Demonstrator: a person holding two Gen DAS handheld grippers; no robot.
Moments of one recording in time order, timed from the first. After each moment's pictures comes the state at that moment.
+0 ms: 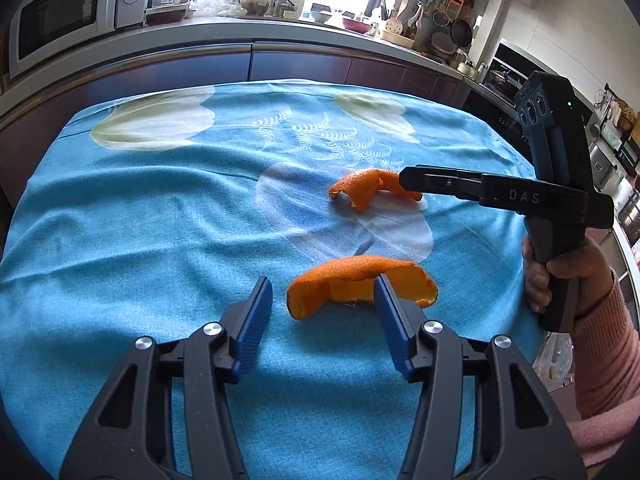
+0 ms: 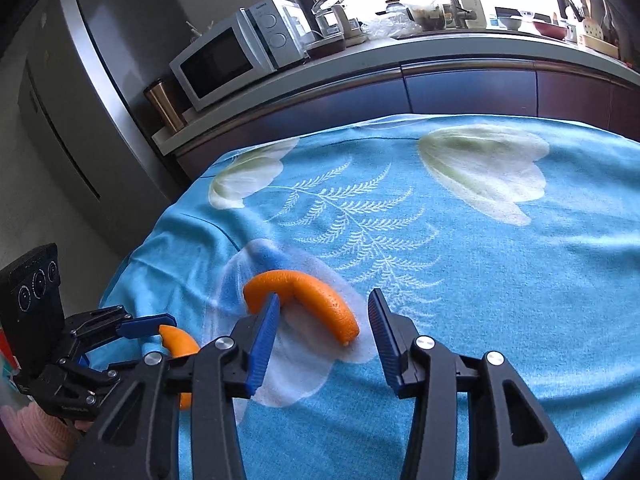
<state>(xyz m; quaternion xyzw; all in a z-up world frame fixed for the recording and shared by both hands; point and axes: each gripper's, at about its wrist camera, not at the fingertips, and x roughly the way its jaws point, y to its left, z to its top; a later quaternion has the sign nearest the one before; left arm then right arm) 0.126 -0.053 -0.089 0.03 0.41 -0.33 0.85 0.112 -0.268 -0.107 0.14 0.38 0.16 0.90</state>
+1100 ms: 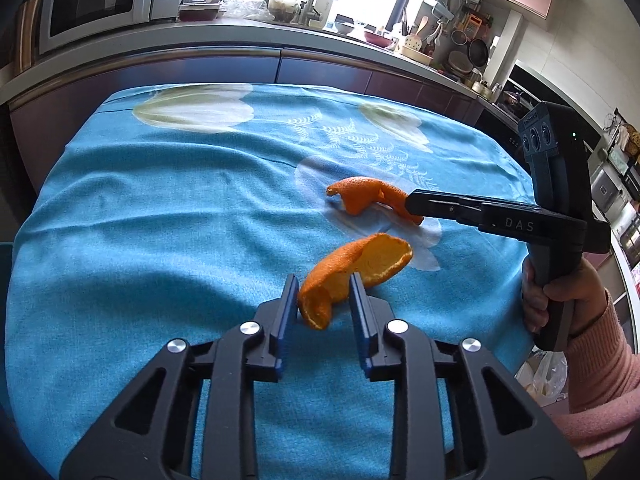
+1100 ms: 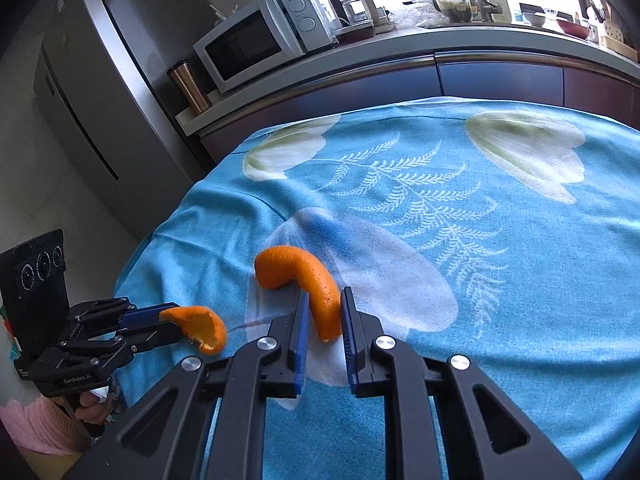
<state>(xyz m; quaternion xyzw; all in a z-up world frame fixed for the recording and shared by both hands) 0.107 -0.014 -0.086 -0.01 0.41 -0.31 0.86 0.100 -0.233 -0.111 0.14 0.38 0.19 0.89</state>
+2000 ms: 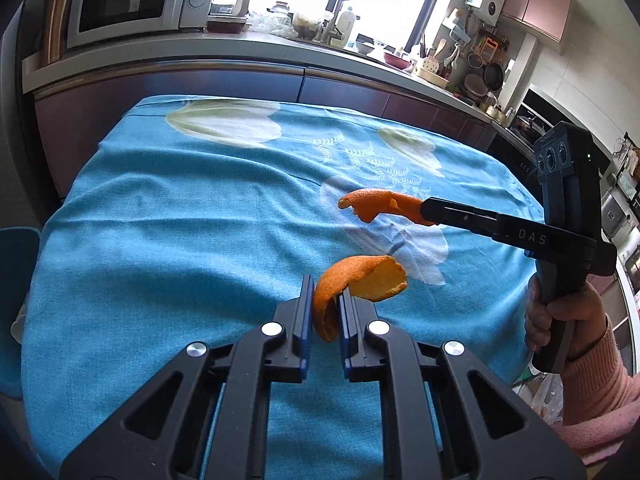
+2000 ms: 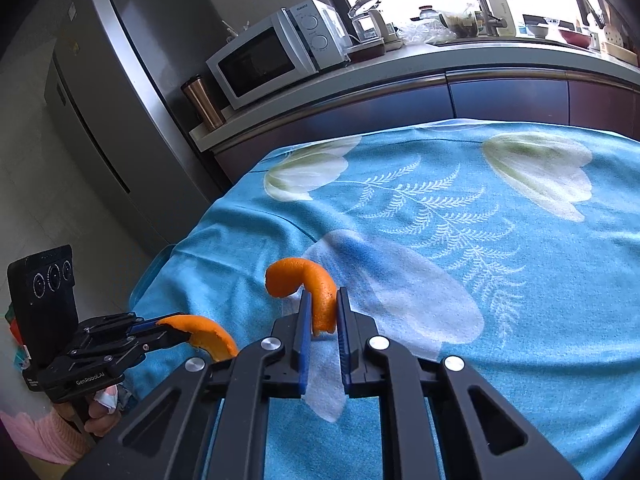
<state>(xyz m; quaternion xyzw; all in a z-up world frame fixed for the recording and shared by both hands) 0.094 0.013 -0.070 -0.04 0.39 -0.27 0.88 0.091 -0.224 -0.093 0.15 0.35 0.20 0.90</state>
